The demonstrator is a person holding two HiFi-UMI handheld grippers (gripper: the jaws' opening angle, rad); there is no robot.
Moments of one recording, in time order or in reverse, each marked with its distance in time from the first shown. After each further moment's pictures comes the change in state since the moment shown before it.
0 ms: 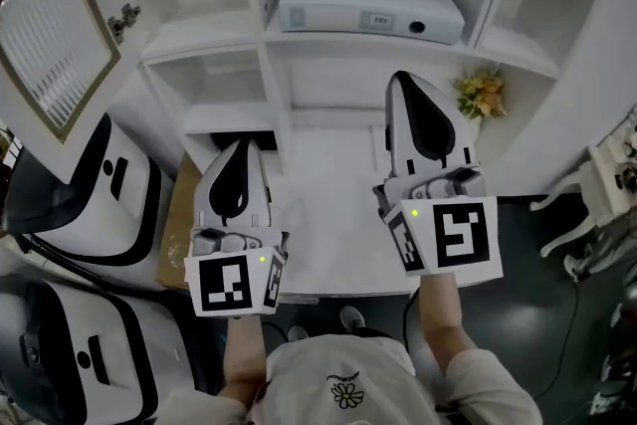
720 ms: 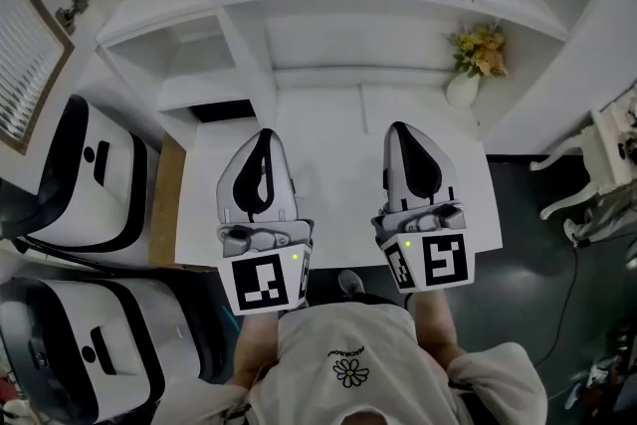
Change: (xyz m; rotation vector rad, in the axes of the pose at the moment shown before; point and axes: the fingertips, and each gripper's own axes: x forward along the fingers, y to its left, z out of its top) left arm 0.017 -0.063 -0.050 -0.041 0.004 -0.009; right arm -0.072 -0.018 -0.121 0.140 0.186 -0.050
